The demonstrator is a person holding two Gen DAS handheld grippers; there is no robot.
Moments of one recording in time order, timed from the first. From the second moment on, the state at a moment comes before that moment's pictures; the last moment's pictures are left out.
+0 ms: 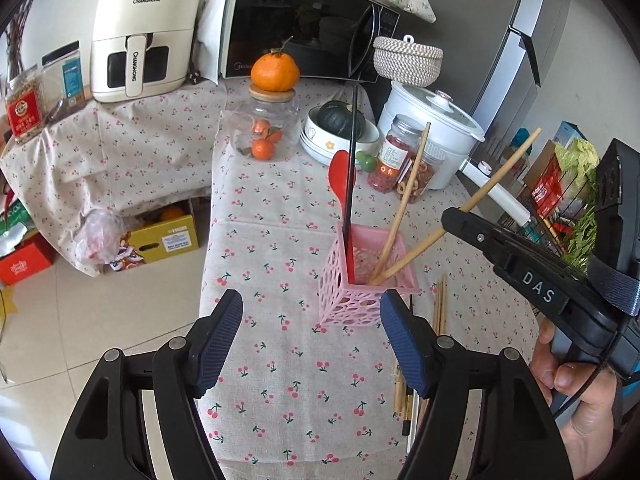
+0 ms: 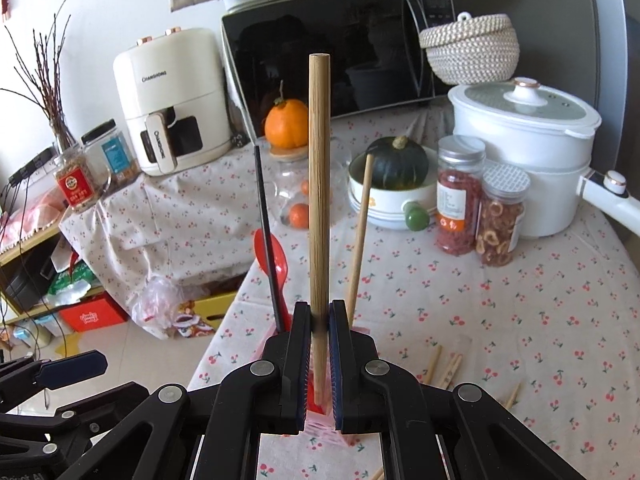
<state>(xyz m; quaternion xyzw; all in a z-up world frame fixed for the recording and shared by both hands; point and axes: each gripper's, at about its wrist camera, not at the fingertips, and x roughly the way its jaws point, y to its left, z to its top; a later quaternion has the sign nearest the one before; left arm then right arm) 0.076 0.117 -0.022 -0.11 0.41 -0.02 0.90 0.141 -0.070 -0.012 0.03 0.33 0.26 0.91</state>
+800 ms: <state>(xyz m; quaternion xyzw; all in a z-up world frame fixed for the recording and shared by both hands) 0.069 0.056 -0.037 -0.07 0.44 -0.07 0.89 0.116 -0.175 0.010 0.08 0.32 0.24 0.91</state>
